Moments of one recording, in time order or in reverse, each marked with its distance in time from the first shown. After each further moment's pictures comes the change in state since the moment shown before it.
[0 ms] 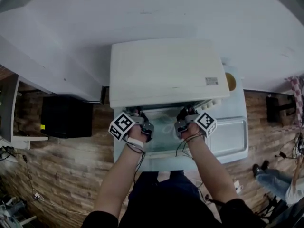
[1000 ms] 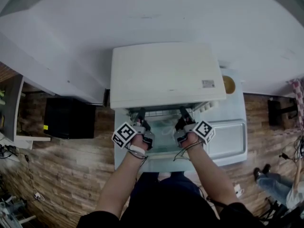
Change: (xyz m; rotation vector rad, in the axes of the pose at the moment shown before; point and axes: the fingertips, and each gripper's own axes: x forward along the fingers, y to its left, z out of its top) left arm -0.025 0.009 -0.025 0.014 0.000 -0.008; right arm -0.026 -0.006 -0.022 -0.017 0.099 0.011
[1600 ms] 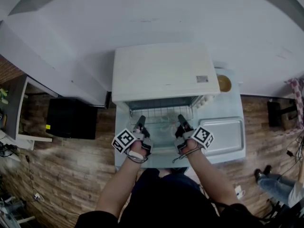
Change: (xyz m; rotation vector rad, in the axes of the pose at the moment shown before) left arm -0.054 0.000 -0.030 0.012 0.032 0.007; right arm -0.058 -0.006 -0.029 -0.029 0.070 -0.019
